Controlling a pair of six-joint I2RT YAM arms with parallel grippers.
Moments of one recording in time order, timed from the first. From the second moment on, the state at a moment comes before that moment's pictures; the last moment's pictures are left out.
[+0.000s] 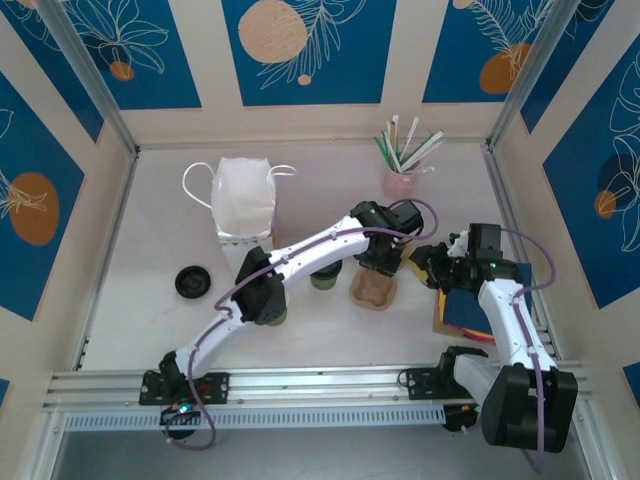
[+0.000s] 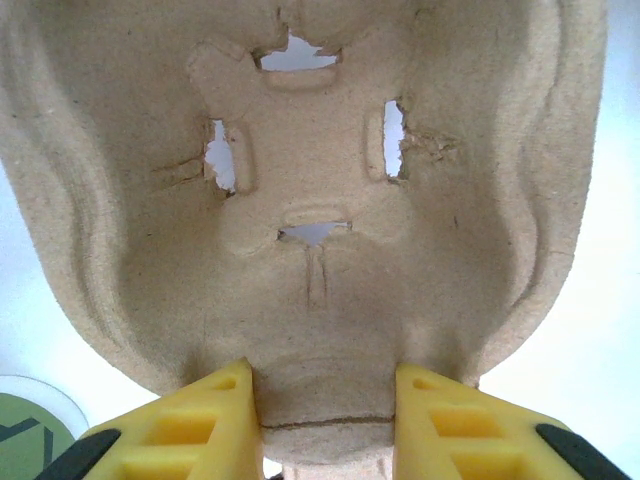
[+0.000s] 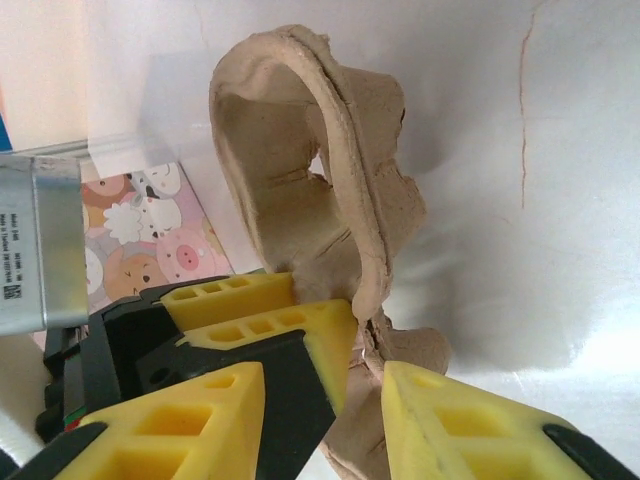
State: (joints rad) left arm -1.05 2.48 2.47 -1.30 0.00 -0.57; right arm -0.14 1.00 0.63 -0.65 -0.71 0.80
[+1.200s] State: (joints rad) left arm -1.05 2.48 2.47 -1.30 0.03 -0.57; right arm -0.17 1.18 0.60 -0.54 -0.78 0.76
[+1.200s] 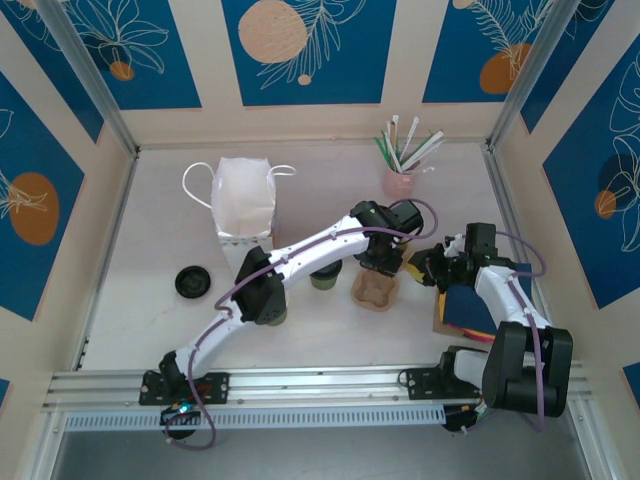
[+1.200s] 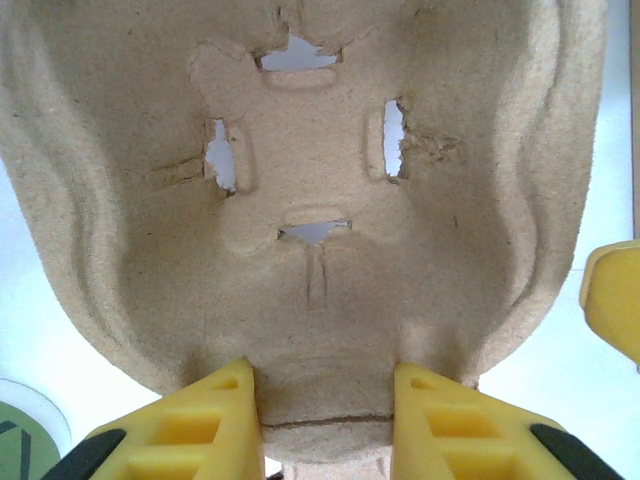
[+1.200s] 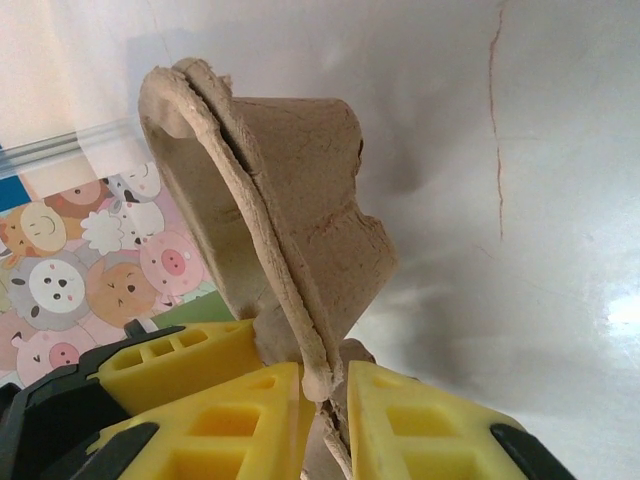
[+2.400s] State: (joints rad) left arm -1.05 2.48 2.47 -1.27 0.09 -0.58; right arm -0.18 1.21 0.59 -0.50 -0.81 0.76
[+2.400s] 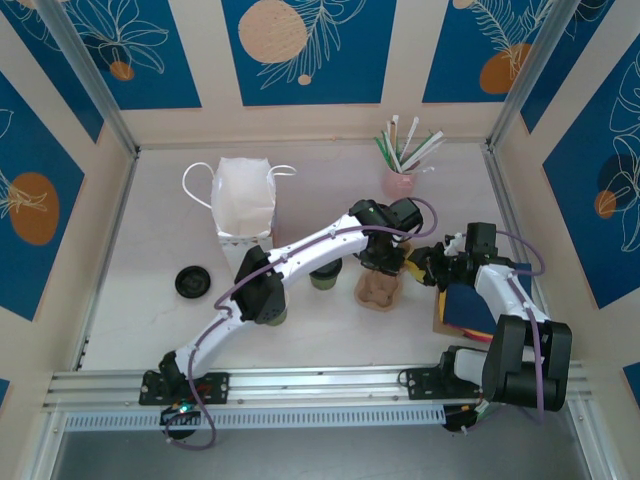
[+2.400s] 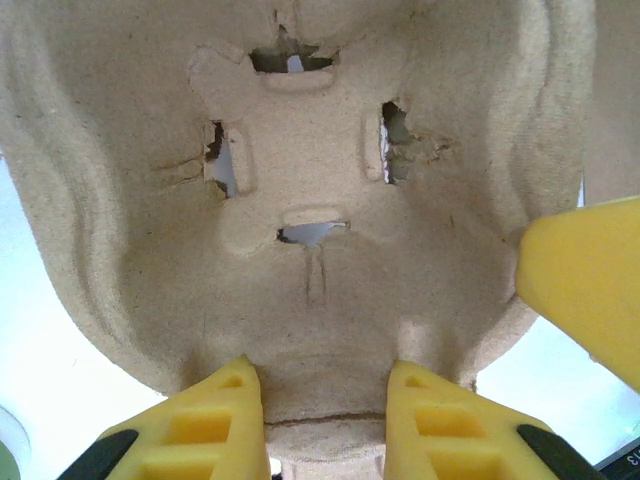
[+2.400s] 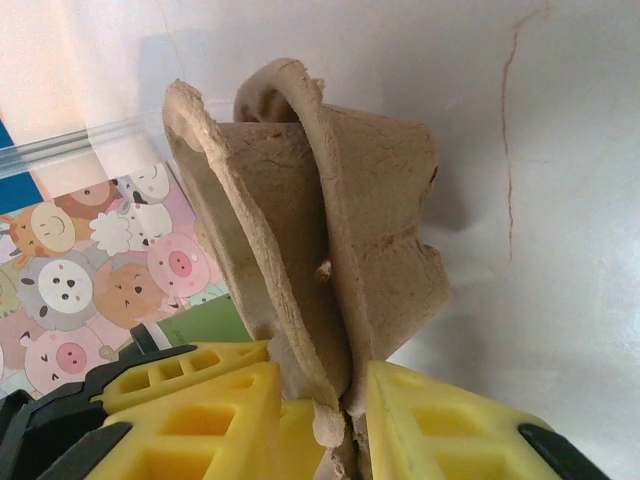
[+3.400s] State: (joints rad) left arm -1.04 2.45 2.46 -1.24 0.08 -0.58; right arm -0.25 0.94 0.70 -0.84 -0.56 0.71
